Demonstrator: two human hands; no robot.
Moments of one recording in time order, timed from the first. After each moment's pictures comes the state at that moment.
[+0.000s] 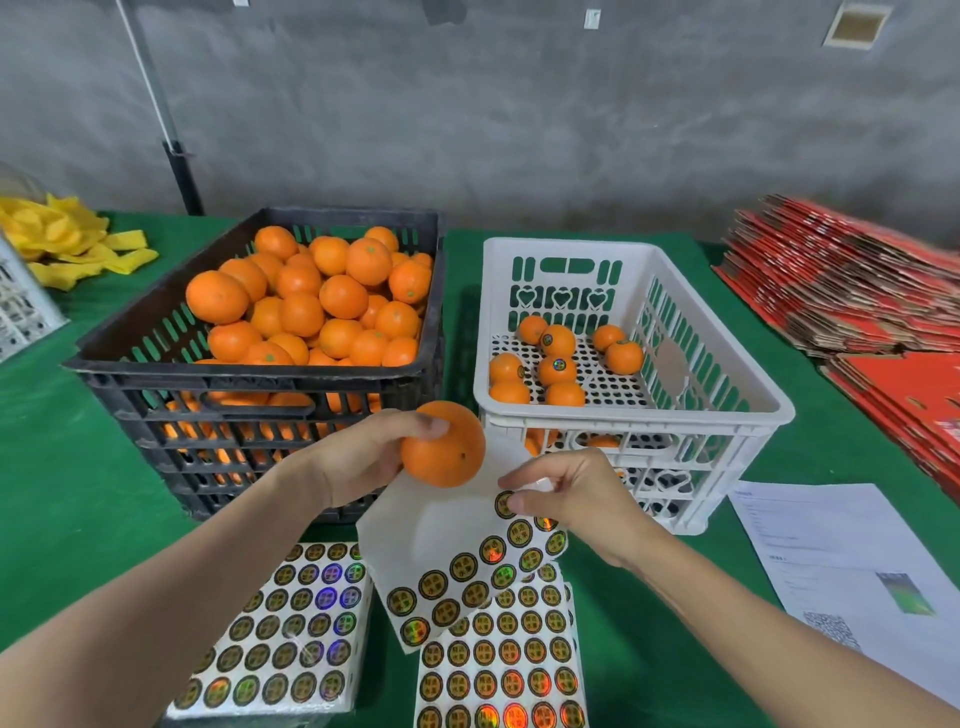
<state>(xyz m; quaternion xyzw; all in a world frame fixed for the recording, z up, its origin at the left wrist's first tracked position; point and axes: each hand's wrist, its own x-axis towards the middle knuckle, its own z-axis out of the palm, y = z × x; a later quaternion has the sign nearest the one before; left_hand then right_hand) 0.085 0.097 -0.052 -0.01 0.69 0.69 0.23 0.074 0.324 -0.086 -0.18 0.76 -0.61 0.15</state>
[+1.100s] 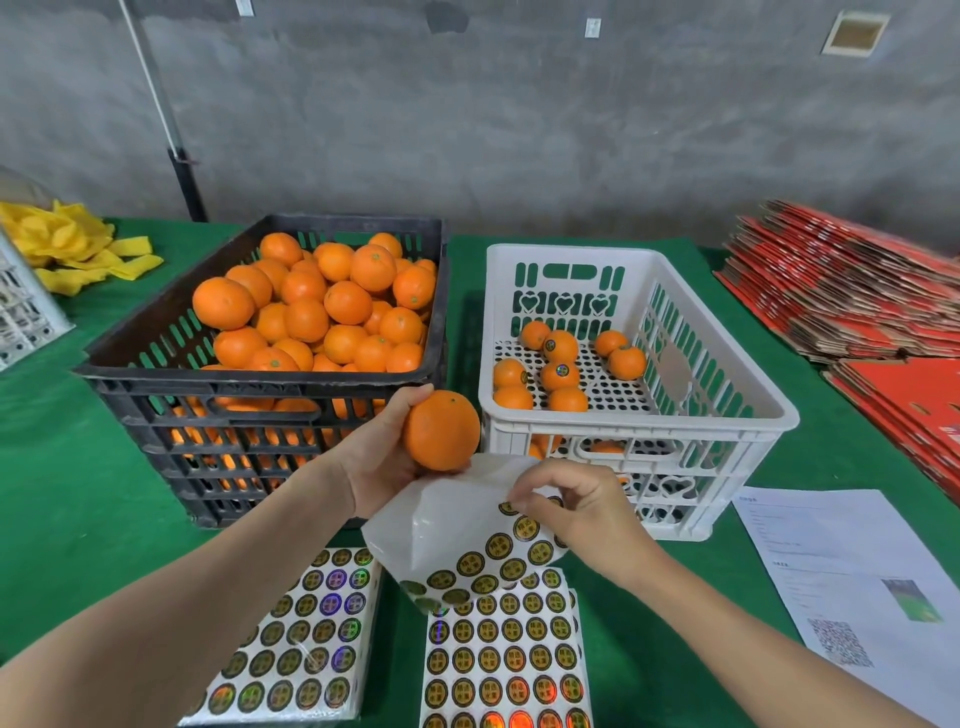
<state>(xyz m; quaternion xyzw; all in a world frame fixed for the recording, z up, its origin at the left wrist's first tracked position) 0.066 0.099 -0.071 -0.23 0.52 0.77 0.28 0.086 0.323 -0.088 -0.27 0.76 -0.59 0.03</state>
